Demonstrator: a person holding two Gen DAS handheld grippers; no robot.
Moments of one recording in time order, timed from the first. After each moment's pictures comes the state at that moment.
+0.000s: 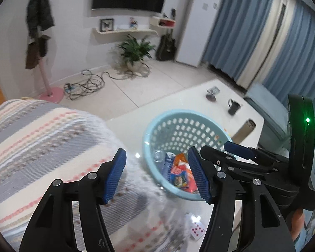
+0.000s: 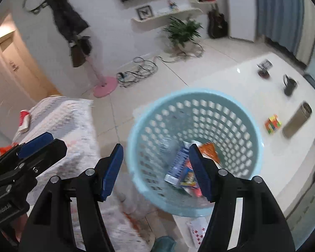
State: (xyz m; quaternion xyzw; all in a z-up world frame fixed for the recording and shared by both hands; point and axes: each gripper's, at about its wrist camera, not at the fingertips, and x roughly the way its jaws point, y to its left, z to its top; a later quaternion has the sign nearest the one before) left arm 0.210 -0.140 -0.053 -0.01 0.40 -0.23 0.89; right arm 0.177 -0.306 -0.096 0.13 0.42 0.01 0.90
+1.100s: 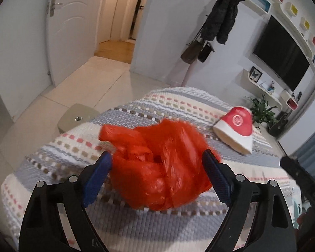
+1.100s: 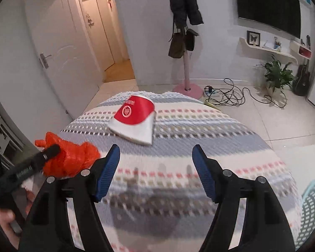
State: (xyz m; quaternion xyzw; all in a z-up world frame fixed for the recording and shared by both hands) left arm 0.209 0.282 -0.066 -0.21 0.36 0.17 0.89; right arm 0.290 0.078 -0.070 -0.02 0.37 0.24 0.90
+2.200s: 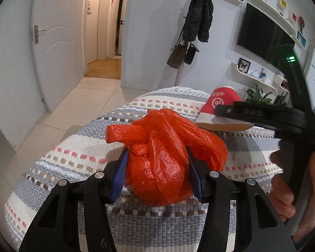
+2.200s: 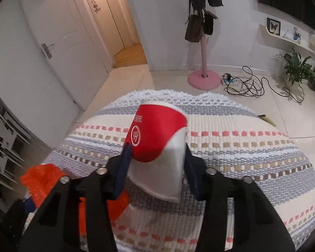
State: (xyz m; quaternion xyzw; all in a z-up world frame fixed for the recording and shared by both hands) left arm 0.202 0.256 -0.069 -0.13 0.33 0.14 0.92; right arm 0.368 0.165 -0.101 -0.01 0.43 0.28 0.86
